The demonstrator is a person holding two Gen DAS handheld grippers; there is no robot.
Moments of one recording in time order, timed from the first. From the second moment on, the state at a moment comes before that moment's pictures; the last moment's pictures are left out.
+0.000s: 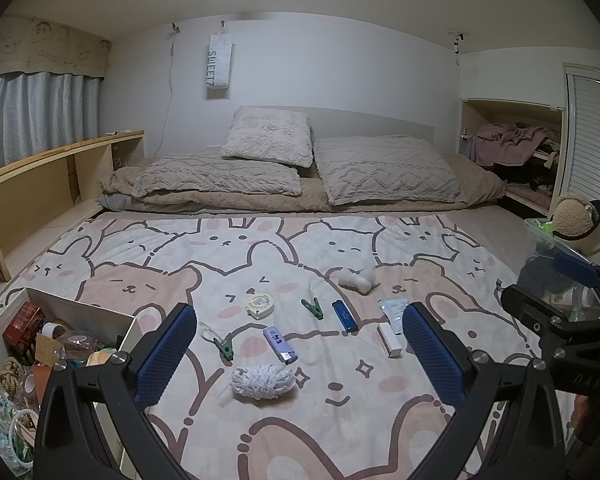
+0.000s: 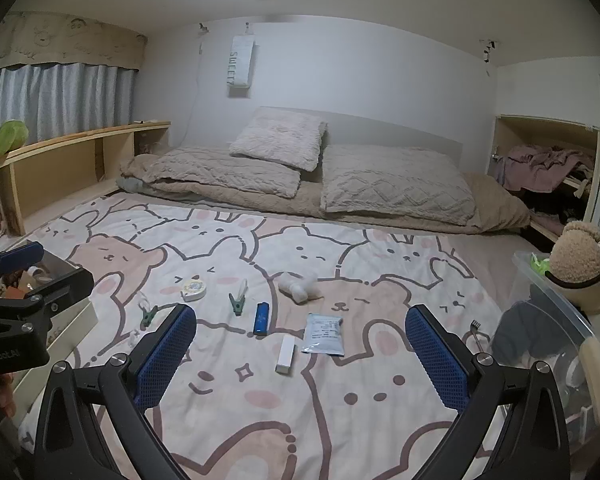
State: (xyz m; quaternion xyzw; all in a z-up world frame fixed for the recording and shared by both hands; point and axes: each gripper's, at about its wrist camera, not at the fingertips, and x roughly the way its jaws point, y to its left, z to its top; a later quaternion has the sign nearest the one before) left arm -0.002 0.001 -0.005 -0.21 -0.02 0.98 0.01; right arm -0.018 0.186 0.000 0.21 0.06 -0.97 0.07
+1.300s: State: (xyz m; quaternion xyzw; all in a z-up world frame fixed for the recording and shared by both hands) left arm -0.054 -0.062 -0.066 -0.30 -0.11 0.95 -0.05; right arm -0.062 0.230 -0.042 0.27 -0.03 -0.96 0.02
